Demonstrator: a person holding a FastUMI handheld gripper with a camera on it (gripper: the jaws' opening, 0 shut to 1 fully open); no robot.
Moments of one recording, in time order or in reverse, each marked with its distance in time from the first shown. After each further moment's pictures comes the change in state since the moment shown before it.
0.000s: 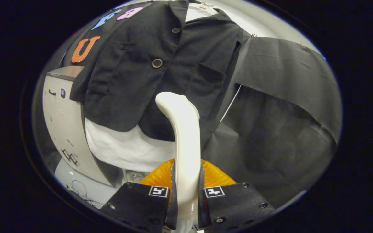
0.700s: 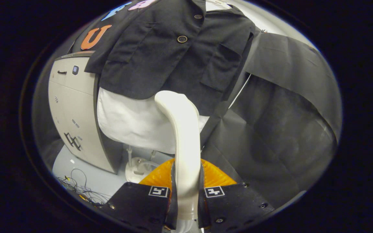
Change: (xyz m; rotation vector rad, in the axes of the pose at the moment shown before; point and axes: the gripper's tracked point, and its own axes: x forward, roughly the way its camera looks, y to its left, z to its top) arm -0.017 0.030 -0.064 -0.042 0.108 0.039
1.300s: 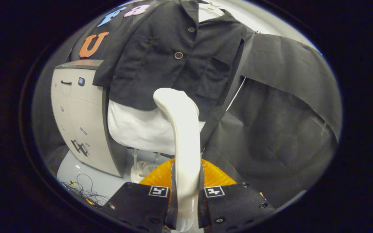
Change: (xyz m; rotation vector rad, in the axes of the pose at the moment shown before) arm -0.060 0.000 0.022 0.049 -0.060 0.009
